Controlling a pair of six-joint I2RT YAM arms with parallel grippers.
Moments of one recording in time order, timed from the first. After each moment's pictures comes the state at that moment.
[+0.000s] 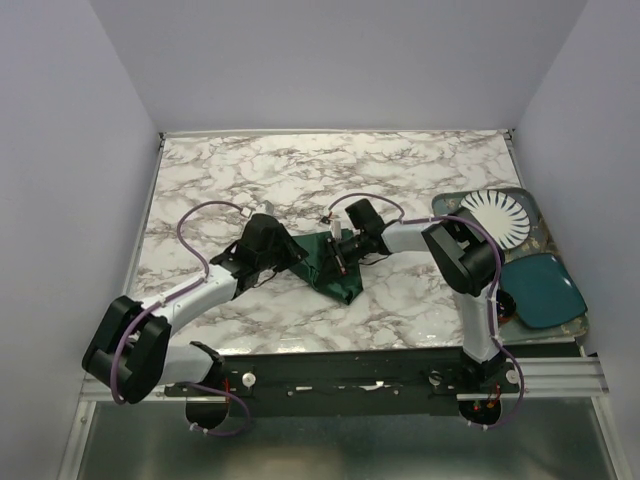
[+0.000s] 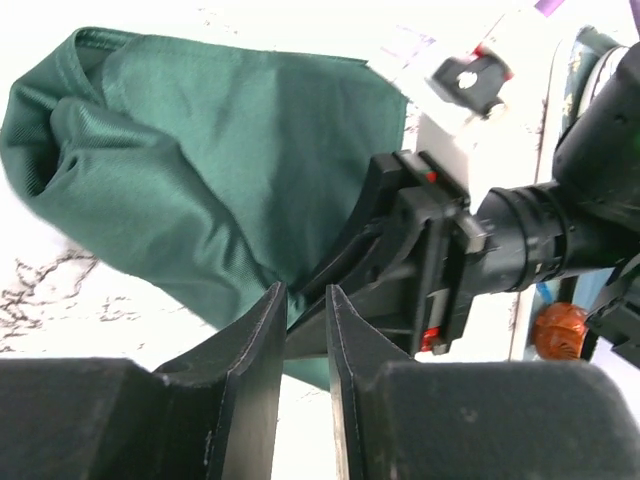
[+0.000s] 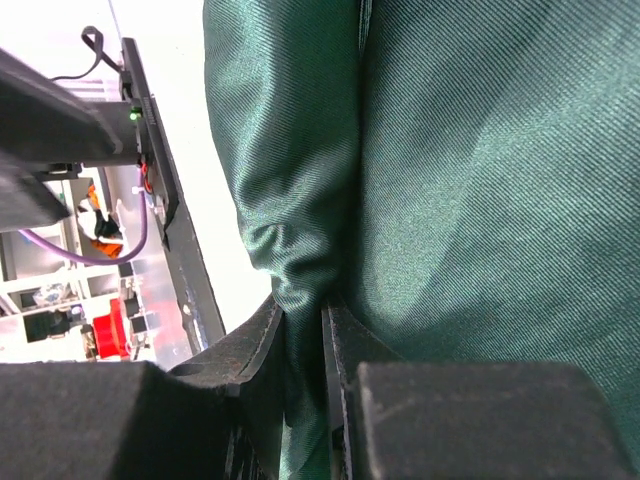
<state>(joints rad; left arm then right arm) -0.54 1.27 0.62 0.00 0.05 -0.93 0.62 2.09 1.14 -0.02 -0.97 0.31</state>
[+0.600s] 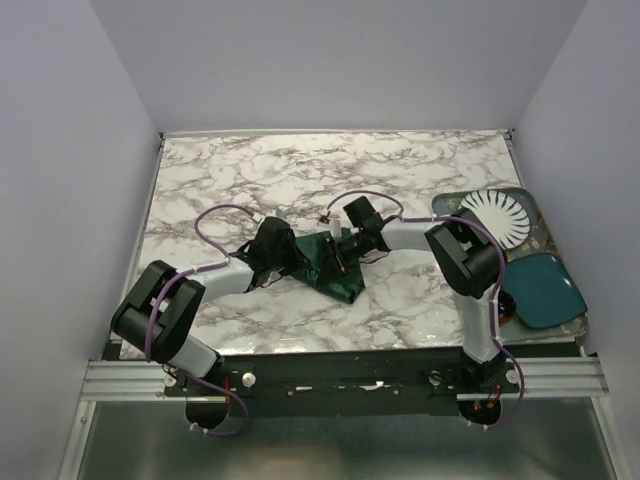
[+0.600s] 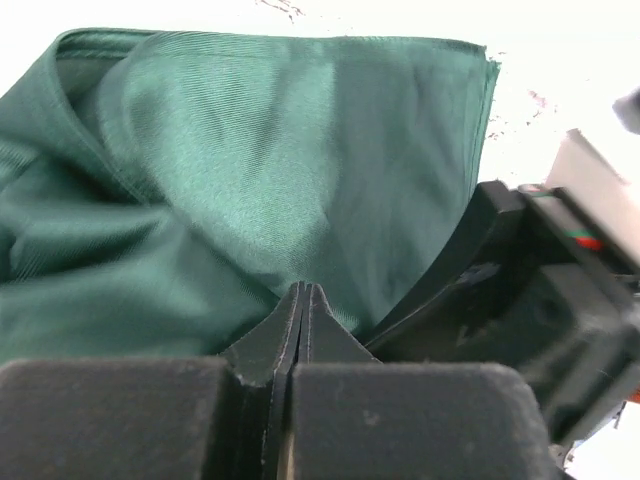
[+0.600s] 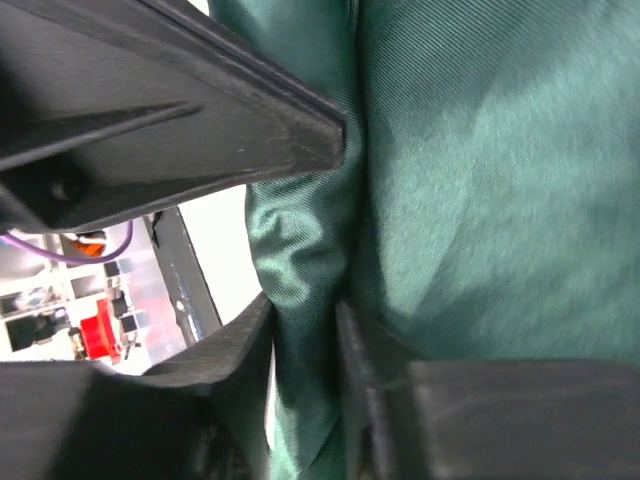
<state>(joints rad) -0.54 1.50 0.63 0.14 0.05 -0.92 0.62 2.08 1.18 -0.14 -0.92 0.27</state>
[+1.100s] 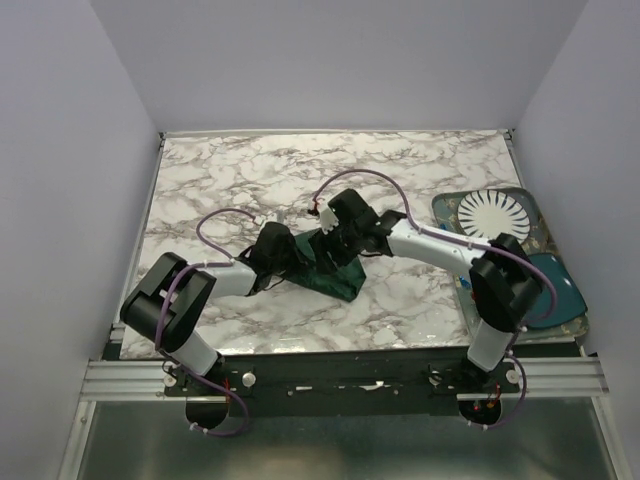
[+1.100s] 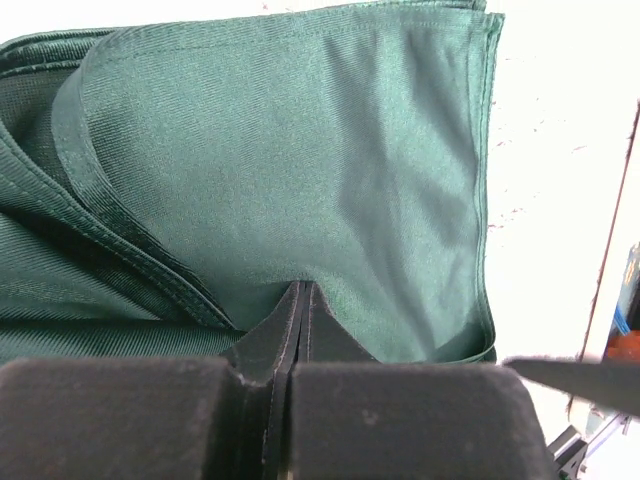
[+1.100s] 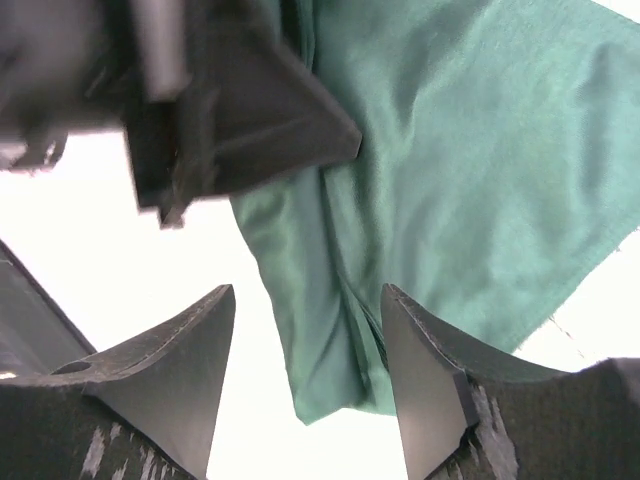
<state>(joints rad) -0.54 1.57 0.57 0.31 0.05 -0.92 0.78 1.80 1.28 -0.42 -0.29 0.09</state>
